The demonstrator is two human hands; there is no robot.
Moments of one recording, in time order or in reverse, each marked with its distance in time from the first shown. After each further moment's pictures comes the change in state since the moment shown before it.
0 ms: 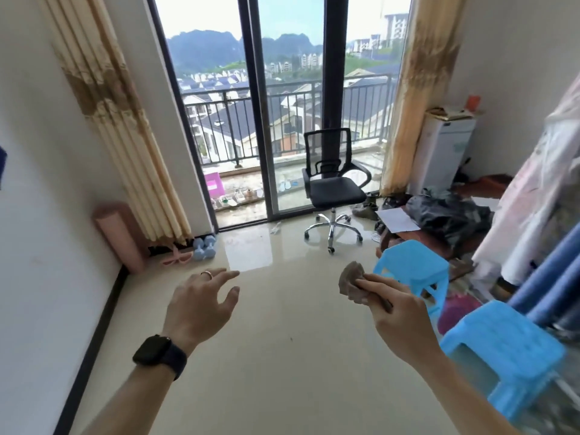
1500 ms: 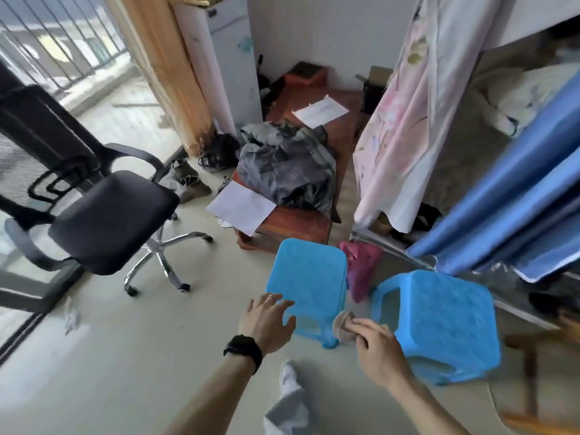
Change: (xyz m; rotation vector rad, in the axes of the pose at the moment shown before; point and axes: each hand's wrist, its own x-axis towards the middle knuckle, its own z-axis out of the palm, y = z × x) left_hand 0.625 0.446 0.586 0.029 -0.863 0.845; right_hand 0.418 0.554 0.026 -0.405 0.137 0.908
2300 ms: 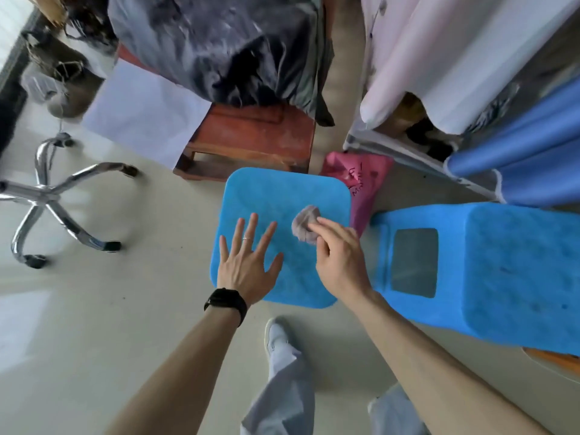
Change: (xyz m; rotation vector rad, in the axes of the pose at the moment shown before) left_hand 0.294 -0.066 0.234 0.088 -0.029 0.093; right_hand 0.257 0.123 0.216 0.137 0.222 0.014
